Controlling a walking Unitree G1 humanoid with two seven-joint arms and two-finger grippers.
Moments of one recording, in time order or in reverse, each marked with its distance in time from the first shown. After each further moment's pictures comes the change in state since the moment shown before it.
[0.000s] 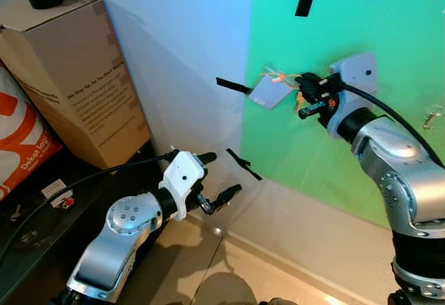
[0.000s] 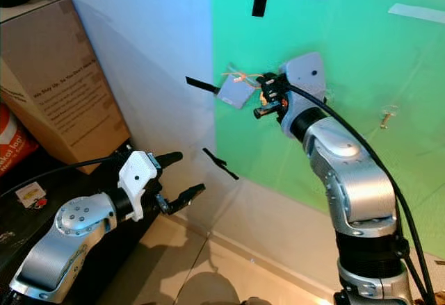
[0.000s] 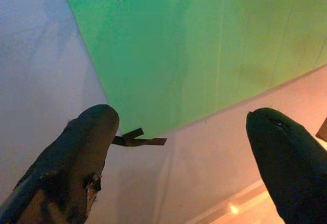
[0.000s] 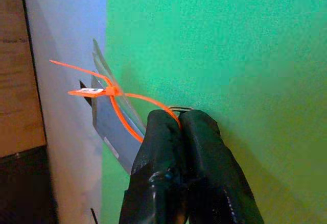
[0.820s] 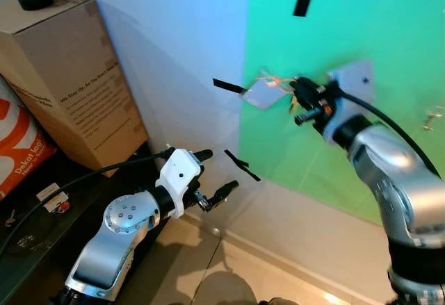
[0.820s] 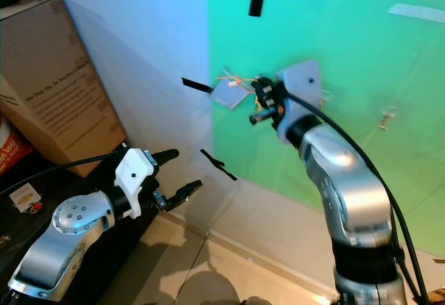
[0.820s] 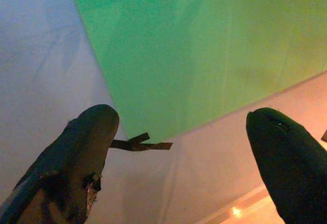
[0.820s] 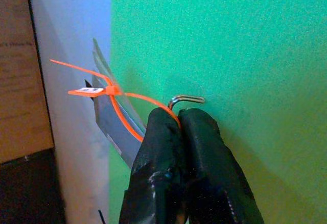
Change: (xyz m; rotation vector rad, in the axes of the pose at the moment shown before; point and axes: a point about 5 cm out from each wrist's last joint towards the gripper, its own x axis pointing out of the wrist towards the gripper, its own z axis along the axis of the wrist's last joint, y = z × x) left arm -0.001 0.004 0.001 0.003 -0.010 0.018; right arm 0.002 0.007 -0.006 0.016 -0.013 0.024
